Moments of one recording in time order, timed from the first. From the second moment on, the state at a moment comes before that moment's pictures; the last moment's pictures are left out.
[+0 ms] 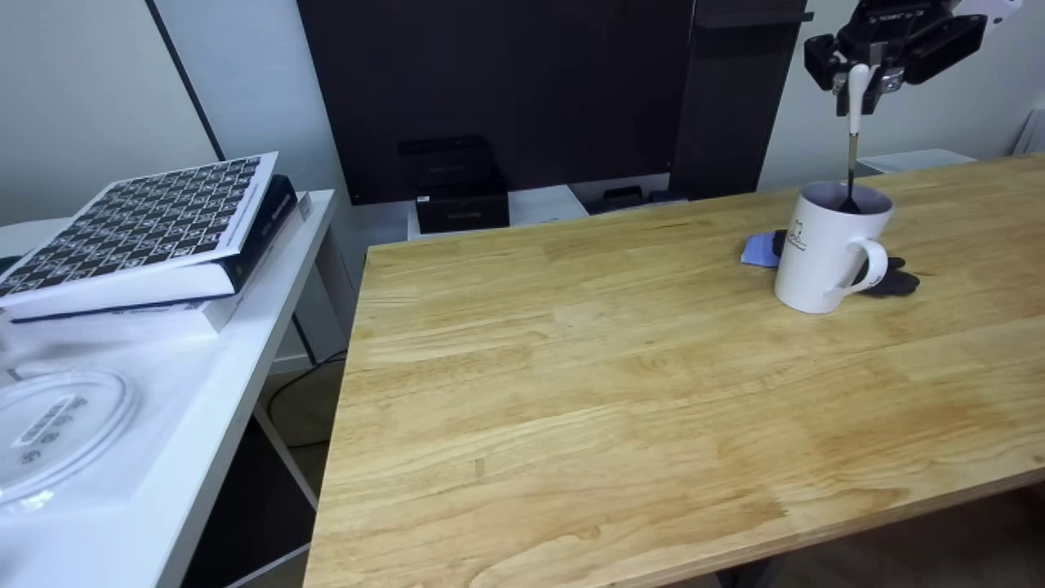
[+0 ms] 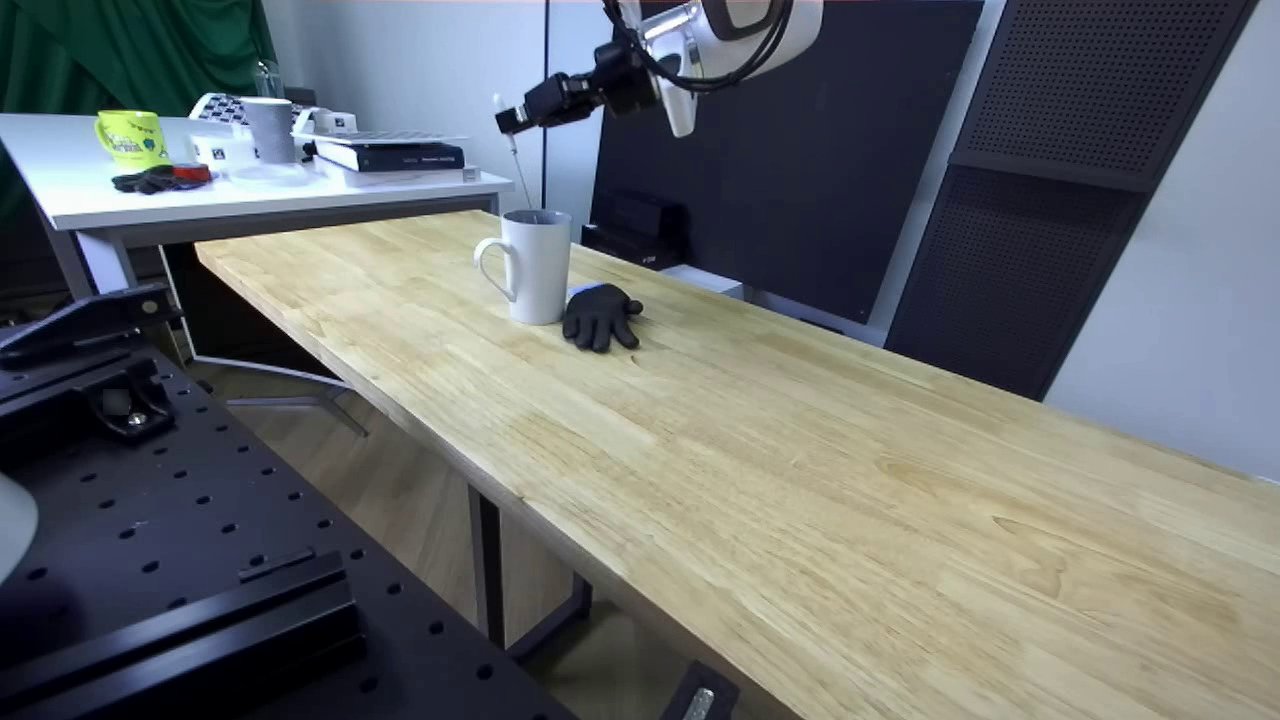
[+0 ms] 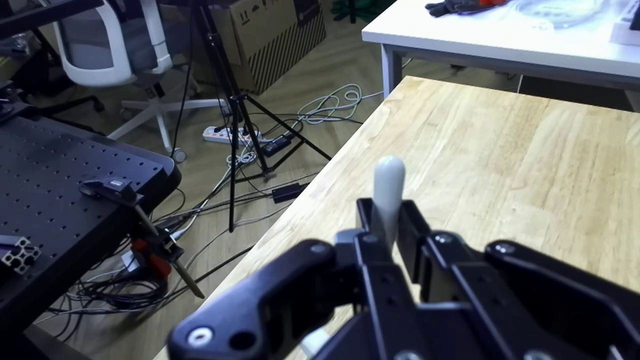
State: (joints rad) arm 0.02 0.75 -0.04 -1.59 0.87 1.48 0.81
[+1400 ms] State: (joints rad) arm 0.12 0.66 -0.04 -1.48 0.54 1.47 0.80
